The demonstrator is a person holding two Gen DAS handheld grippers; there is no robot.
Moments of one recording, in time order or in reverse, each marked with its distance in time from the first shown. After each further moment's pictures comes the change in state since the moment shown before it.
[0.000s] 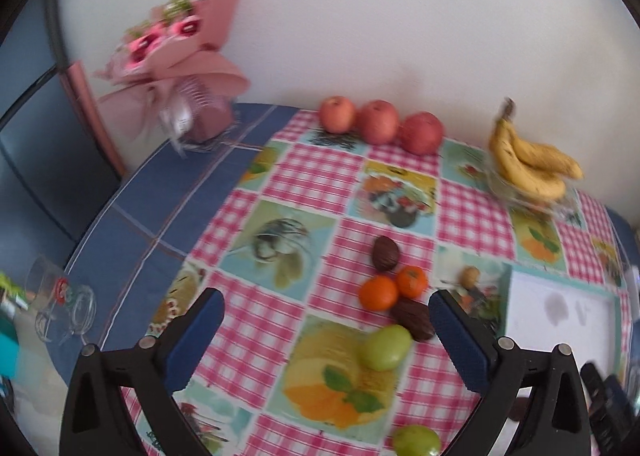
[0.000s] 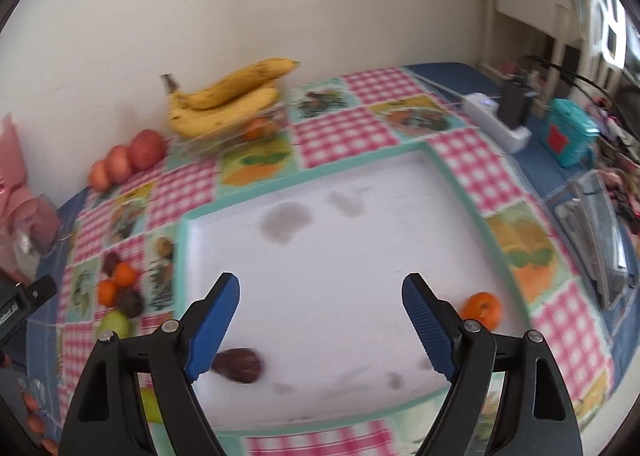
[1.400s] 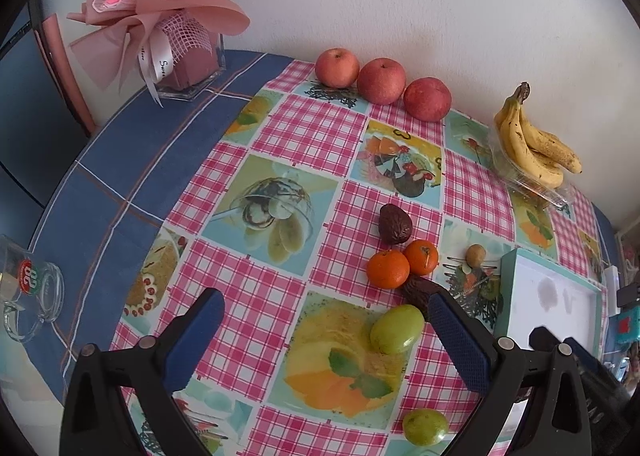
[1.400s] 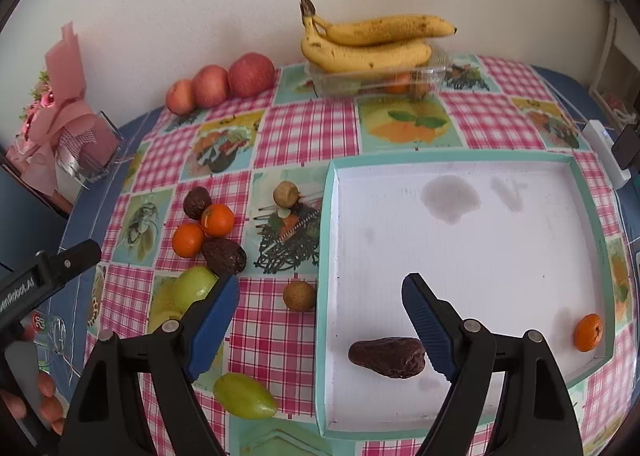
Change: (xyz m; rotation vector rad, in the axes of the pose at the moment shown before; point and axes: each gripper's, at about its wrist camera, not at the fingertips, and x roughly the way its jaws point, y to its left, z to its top) left arm 0.039 0.028 0.002 -0.029 0.180 -0.130; right arm 0.039 0.113 -0.005 -0.194 0.202 0.130
